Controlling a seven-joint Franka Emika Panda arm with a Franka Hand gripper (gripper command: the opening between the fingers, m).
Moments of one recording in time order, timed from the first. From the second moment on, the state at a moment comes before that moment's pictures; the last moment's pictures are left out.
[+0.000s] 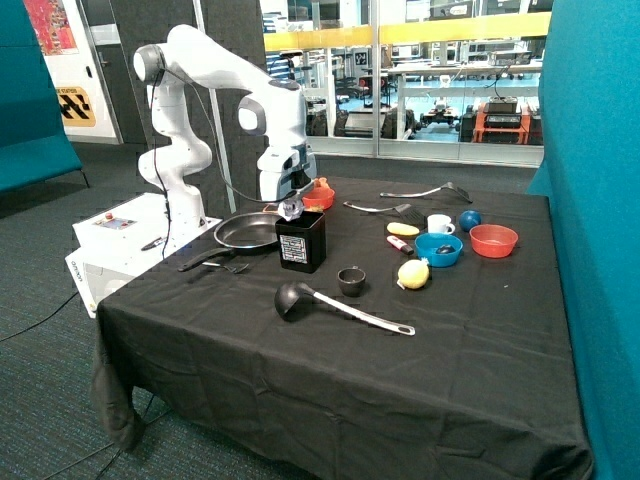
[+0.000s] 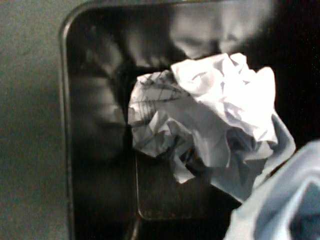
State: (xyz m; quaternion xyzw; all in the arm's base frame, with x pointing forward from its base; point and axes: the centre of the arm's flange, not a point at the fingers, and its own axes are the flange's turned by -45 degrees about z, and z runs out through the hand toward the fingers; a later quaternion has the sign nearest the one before) arm 0.557 -0.176 0.425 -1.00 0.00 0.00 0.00
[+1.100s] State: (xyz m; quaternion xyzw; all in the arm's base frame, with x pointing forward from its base) arm 0.564 -0.173 0.415 -1.00 -0.01 0.00 0.00
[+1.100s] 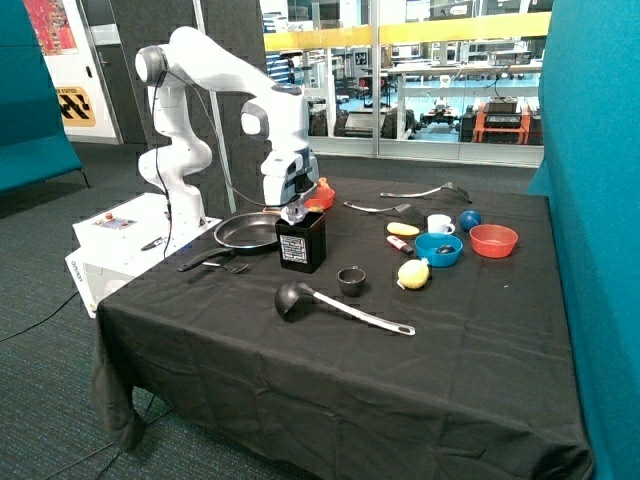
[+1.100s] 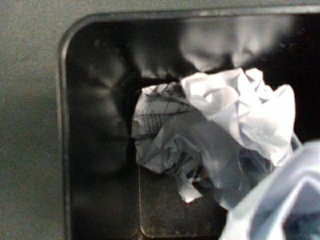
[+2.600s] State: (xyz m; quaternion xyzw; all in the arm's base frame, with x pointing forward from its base) arm 0.571 -0.154 0.438 -1.00 -0.04 0.00 0.00
